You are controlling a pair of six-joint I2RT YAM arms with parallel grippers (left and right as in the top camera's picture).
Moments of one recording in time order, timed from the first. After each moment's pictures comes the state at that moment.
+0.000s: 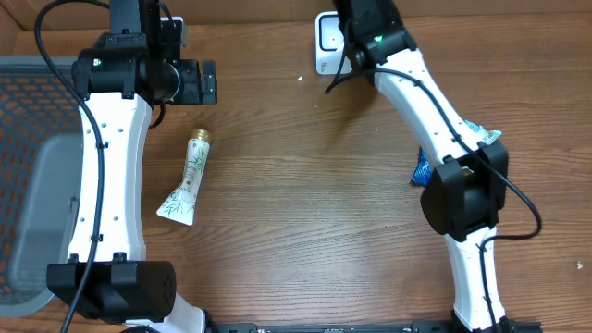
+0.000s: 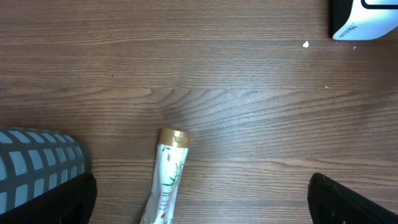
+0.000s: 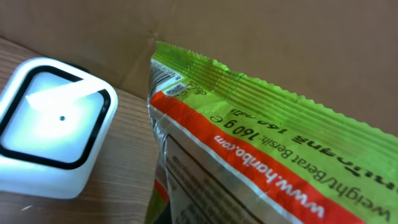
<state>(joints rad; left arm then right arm) 0.01 1.75 1.90 -1.20 0.02 -0.03 0.41 2.33 2.25 -0.62 0.61 -0.29</state>
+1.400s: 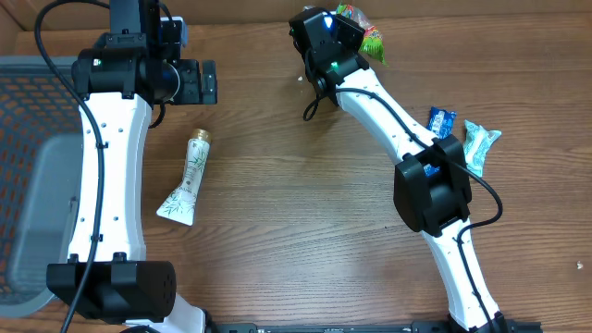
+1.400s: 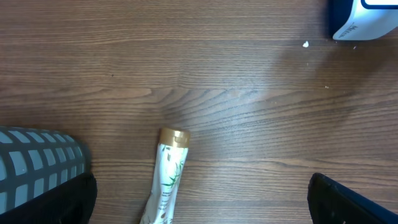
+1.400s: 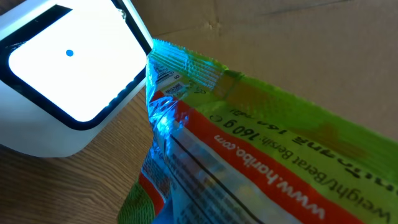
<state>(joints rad) 0.01 1.75 1.90 -1.20 0.02 -0.03 0.52 2.46 2.25 -0.50 0.85 -0.80</state>
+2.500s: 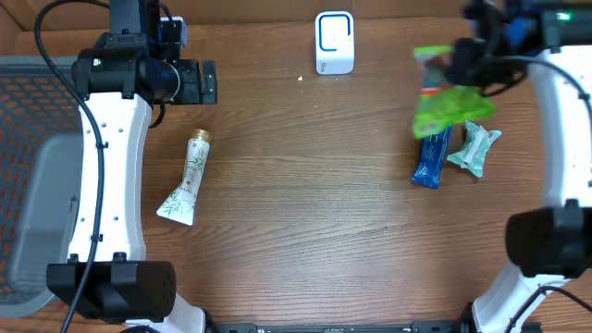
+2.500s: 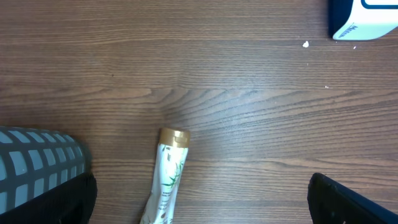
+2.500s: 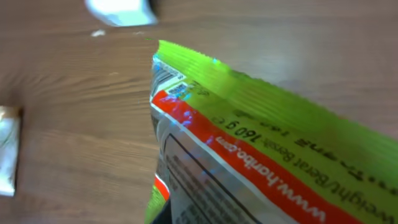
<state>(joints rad) 0.01 1.75 1.90 -1.20 0.02 -0.03 -0.06 1.96 2.09 -1.36 -0.31 0.00</state>
